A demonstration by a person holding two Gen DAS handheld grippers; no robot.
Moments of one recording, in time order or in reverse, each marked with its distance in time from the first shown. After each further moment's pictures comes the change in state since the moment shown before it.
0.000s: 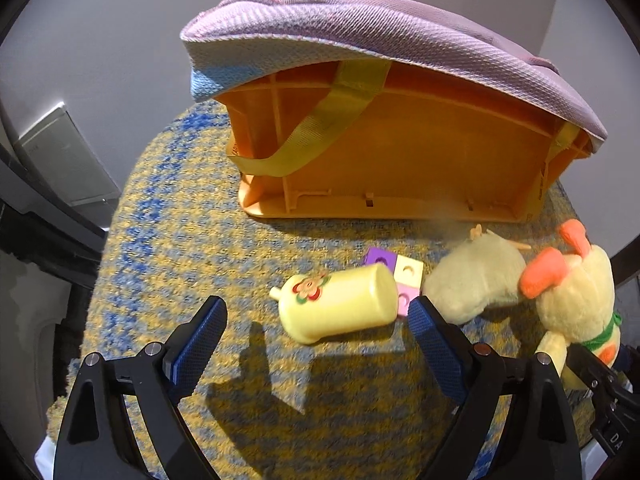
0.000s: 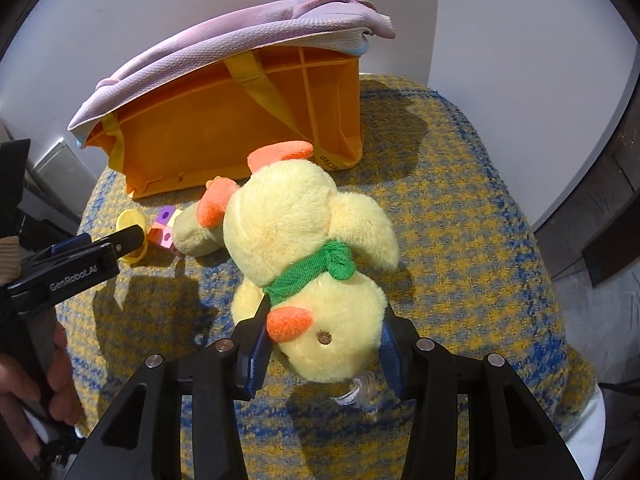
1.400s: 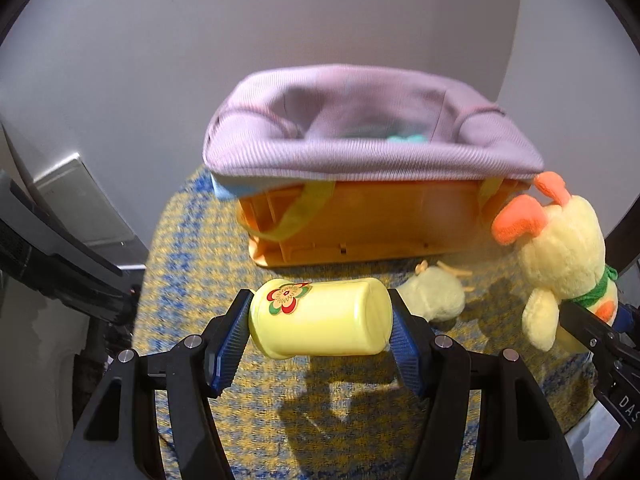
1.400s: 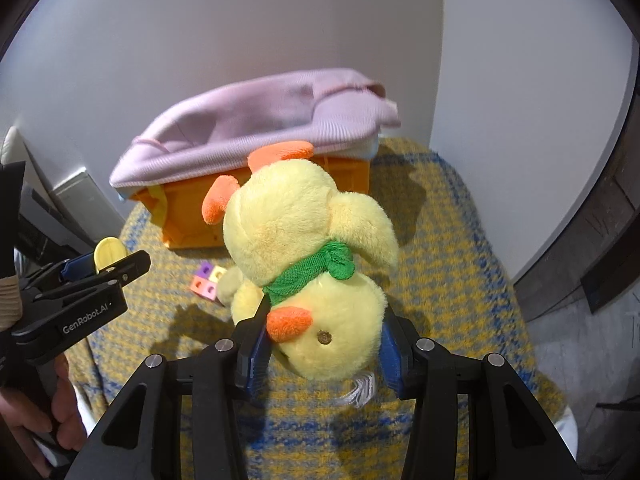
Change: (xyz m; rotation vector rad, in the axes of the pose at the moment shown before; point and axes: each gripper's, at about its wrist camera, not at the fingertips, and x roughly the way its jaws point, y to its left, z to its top) left arm -0.080 0.013 0.019 0.113 -0.127 -0.009; right arm -0.060 0.010 0.026 -0.043 -0.139 0.029
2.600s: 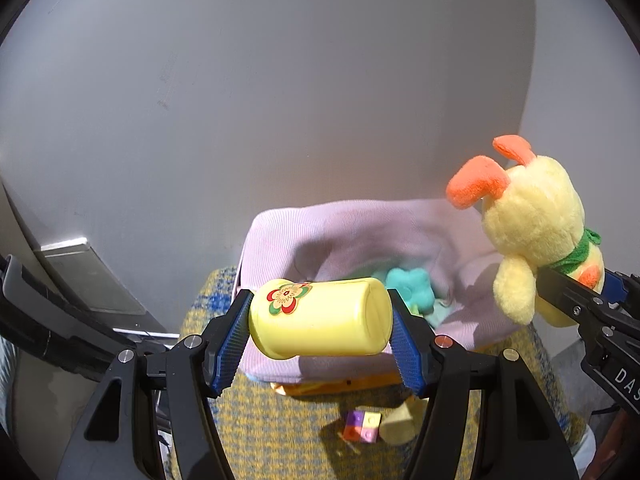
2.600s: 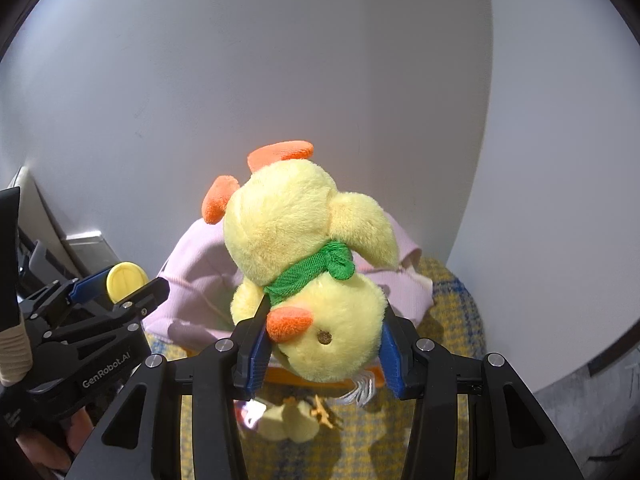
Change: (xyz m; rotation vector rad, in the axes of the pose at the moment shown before) left arm -0.025 0.005 0.128 0.043 -0.157 -0.016; right arm -0.020 0.039 0.158 -0.051 -0.163 -0.008
